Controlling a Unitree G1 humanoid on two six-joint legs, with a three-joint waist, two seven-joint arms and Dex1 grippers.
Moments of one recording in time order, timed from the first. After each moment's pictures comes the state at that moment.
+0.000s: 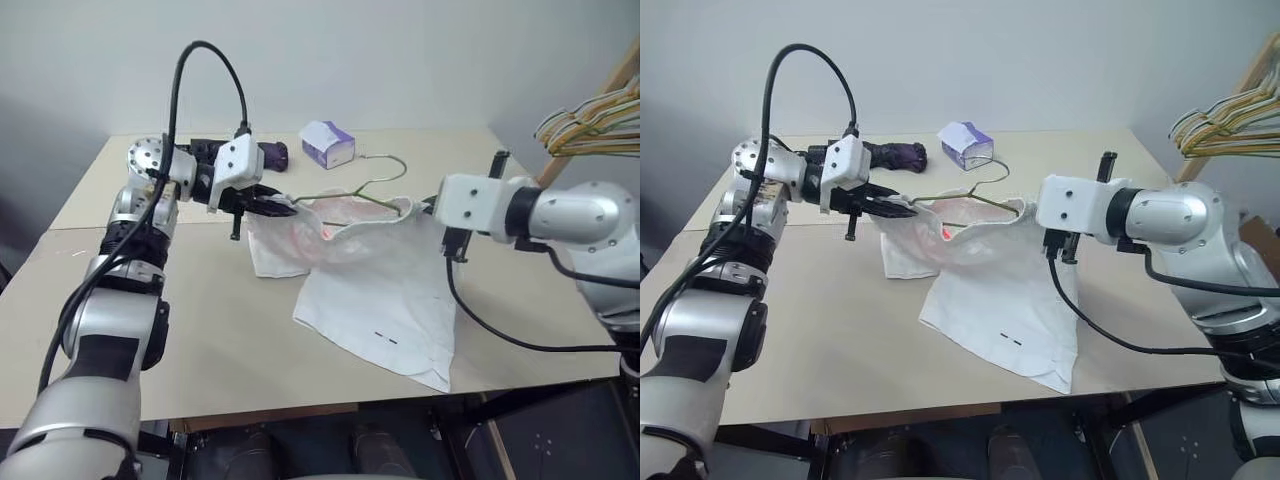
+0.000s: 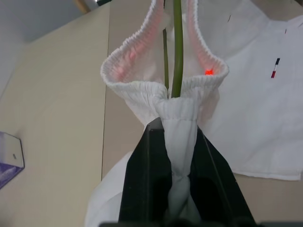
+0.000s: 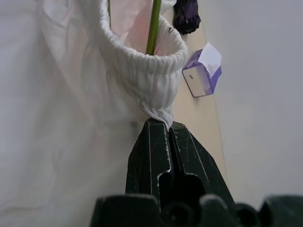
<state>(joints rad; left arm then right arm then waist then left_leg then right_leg) -1.14 0.55 -0.15 0.86 -0.10 -0.21 -1.53 -0.67 -1.00 0.22 -0.32 -0.06 0.38 0.91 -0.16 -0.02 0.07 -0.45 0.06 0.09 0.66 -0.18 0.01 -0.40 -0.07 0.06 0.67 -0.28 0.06</state>
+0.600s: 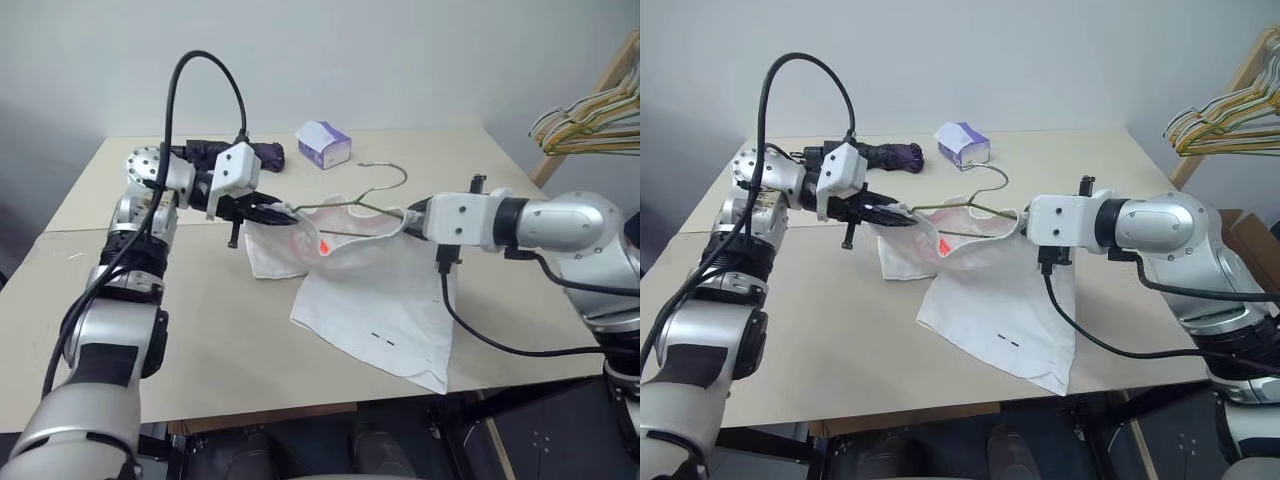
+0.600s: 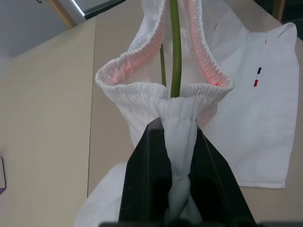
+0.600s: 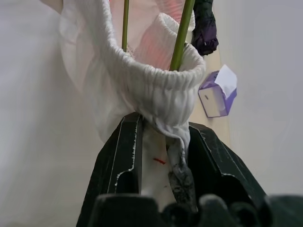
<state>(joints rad) -1.08 0.56 -0.14 0.78 -0.15 -0.19 -1.60 -0.64 -0.93 0.19 -0.26 -0.03 0.25 0.98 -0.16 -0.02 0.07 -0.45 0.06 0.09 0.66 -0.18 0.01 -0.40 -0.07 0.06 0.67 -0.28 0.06</state>
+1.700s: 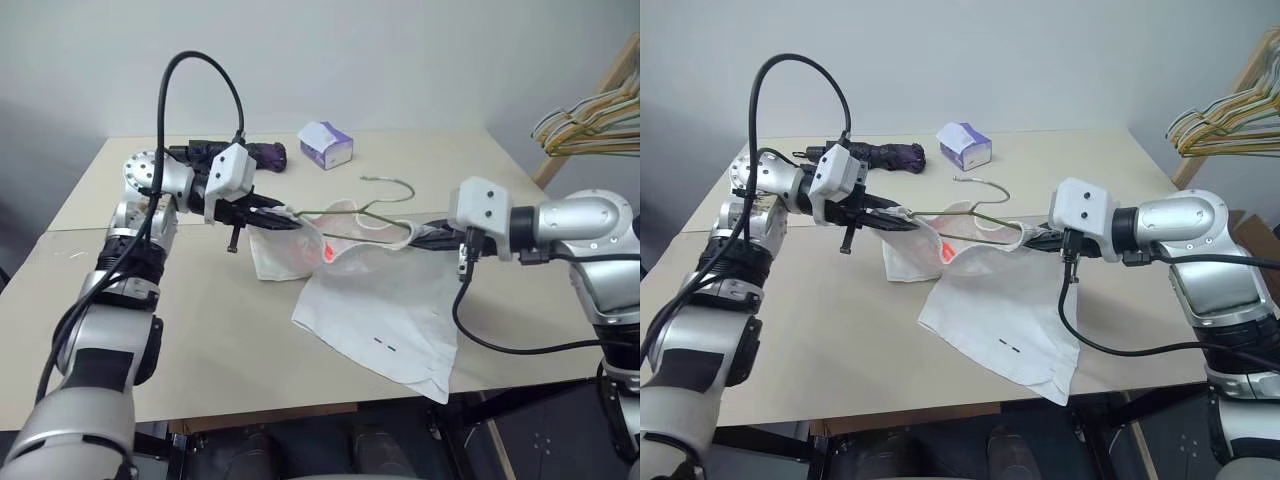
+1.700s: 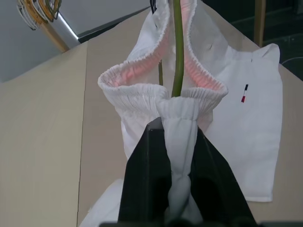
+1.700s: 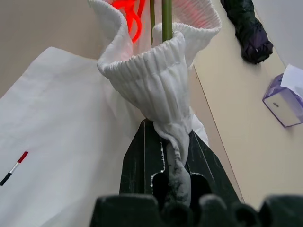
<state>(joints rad) -1.06 0.56 -0.17 0.77 -0.31 -0.17 -1.61 -0.61 -0.91 0.11 -0.19 0.24 0.40 1.14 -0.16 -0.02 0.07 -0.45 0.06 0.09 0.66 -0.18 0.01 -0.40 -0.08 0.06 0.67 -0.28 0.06</state>
